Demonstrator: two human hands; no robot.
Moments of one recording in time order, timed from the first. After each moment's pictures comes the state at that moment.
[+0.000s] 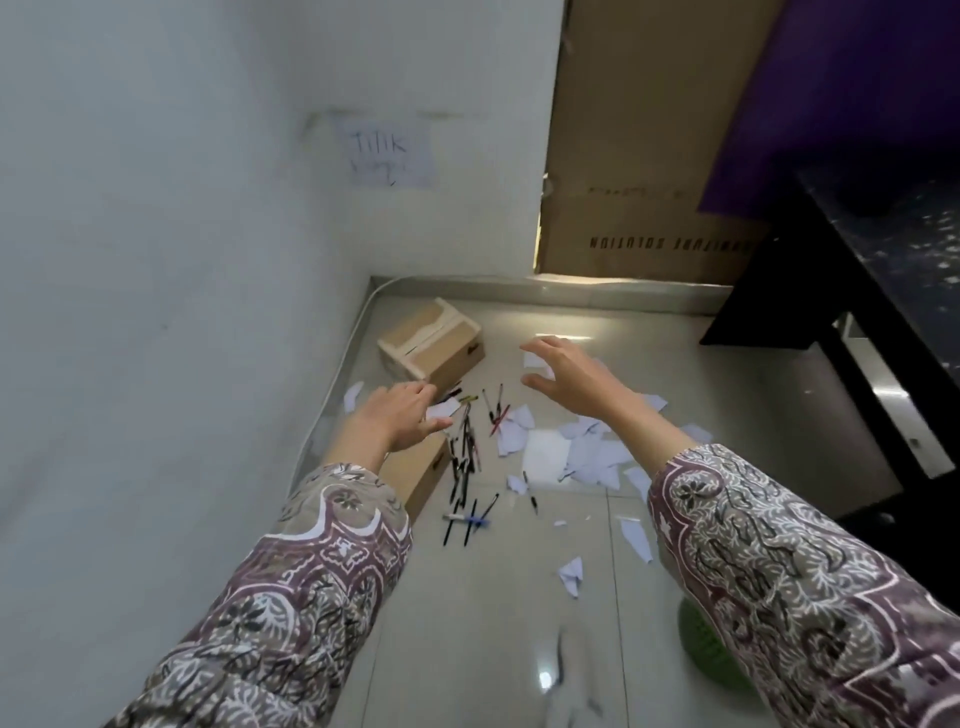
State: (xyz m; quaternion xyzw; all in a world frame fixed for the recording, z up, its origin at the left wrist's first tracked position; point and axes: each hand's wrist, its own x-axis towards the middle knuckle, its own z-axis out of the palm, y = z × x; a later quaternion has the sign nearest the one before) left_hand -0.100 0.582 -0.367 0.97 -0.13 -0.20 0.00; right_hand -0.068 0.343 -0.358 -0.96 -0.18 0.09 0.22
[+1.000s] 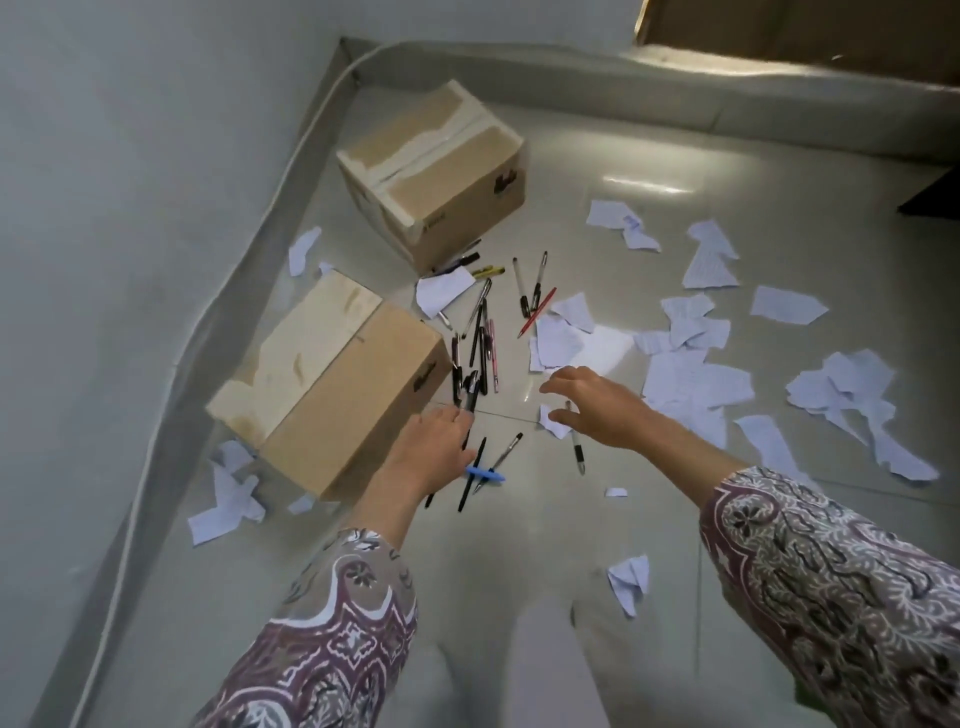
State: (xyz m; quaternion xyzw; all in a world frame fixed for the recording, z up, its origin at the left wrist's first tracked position) left_hand 0.014 0.564 -0.852 0.95 -0.10 -0.29 0.05; right_hand 0.085 0.350 -0.853 -0.92 -0.25 0.28 0.13
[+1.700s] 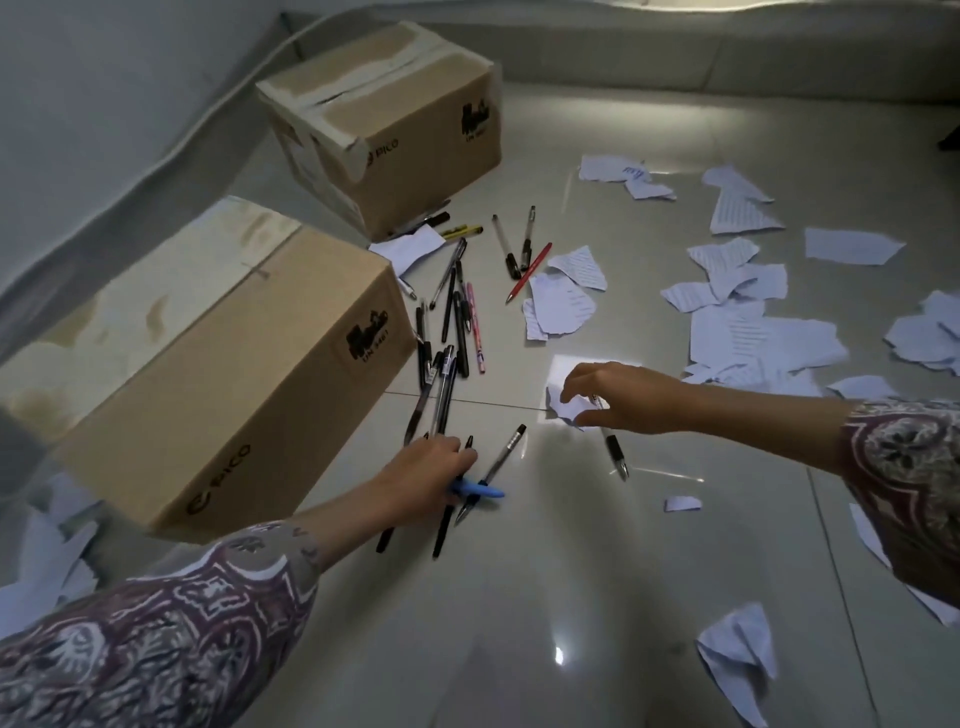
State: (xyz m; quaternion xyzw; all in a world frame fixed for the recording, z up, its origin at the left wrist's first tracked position) left_hand 0.018 0.566 -1.131 0.94 -0.25 -0.23 0.01; right_hand 0.098 0.312 -1.087 -0.91 -0.30 0.25 0.12
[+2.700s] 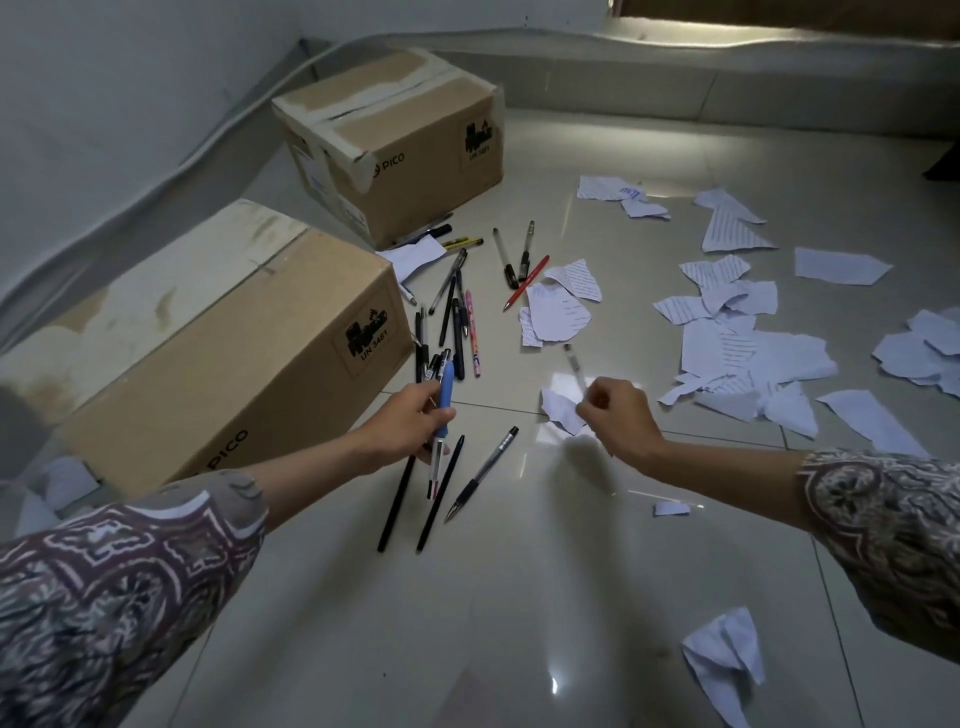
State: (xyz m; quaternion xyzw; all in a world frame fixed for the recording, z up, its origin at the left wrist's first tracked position) left_hand 0.033 0.565 -1.078 0.84 0.05 -0.24 0.48; right_hand 0.067 0.320 -1.126 -0.90 0.06 0.09 0.42
